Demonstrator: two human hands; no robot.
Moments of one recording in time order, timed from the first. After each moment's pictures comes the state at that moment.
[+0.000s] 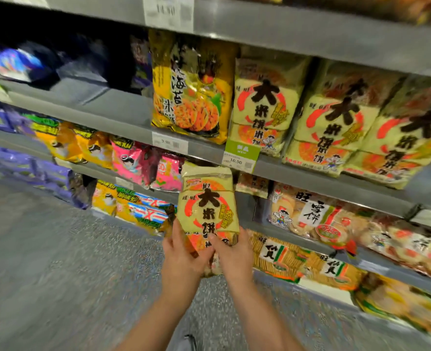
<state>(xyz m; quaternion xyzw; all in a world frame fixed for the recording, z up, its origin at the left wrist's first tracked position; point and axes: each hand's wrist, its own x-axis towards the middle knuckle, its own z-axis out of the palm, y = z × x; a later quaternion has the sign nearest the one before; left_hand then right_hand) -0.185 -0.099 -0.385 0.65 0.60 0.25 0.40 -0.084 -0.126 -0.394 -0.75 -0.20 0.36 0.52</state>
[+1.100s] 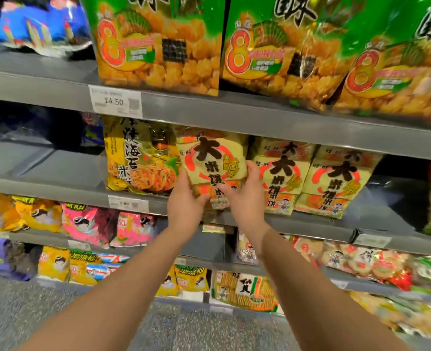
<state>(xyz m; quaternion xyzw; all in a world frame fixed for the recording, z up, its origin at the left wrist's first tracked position) -0.051 0.042 -0.271 0.75 0.40 0.35 0.38 0.050 -0.031 -0.250 -0.78 -0.33 0.09 0.53</state>
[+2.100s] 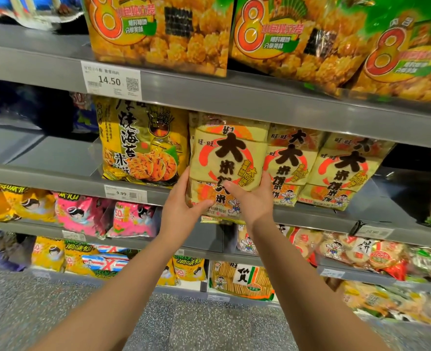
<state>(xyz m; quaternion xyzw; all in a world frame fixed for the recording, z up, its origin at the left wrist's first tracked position) -0.076 0.040 -0.301 0.74 0.36 0.32 0.47 0.041 -0.046 -0.259 -0.70 -0.20 0.23 0.65</state>
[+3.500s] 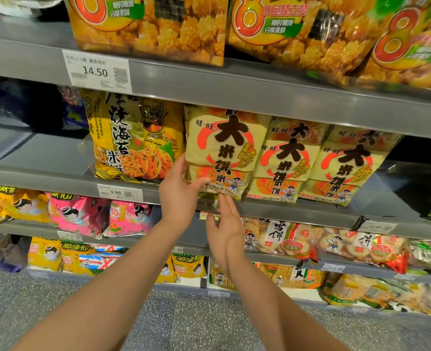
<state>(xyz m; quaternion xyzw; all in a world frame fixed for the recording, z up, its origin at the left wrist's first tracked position) -0.048 0.053 -0.282 0.72 0.41 0.39 0.40 -0.003 -0.046 -0.325 -0.83 -0.36 0.16 0.39</state>
